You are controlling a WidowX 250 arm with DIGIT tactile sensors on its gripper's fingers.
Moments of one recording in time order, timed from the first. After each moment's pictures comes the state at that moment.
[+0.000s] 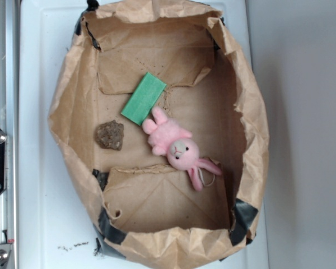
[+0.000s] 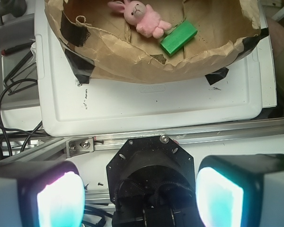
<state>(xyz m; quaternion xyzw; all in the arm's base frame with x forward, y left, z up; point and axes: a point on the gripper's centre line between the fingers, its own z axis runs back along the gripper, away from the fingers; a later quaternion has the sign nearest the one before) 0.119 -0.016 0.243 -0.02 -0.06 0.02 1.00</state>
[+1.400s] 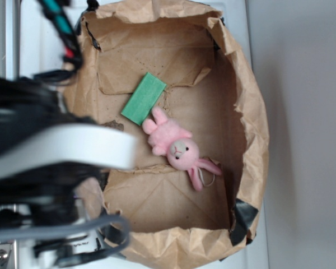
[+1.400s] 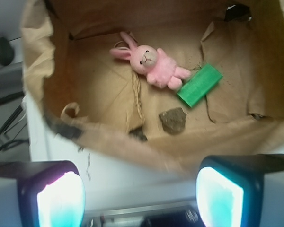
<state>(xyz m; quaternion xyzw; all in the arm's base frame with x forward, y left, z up) 0.216 -0.012 0.173 -0.02 -0.10 0.09 0.99</state>
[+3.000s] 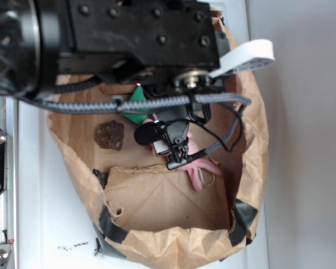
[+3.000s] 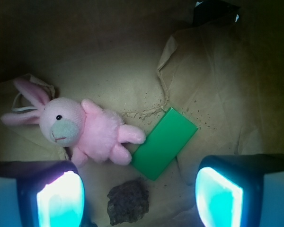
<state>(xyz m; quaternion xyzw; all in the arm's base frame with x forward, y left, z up) 0.278 0.054 0.112 0.03 -0.06 0.14 0.99</state>
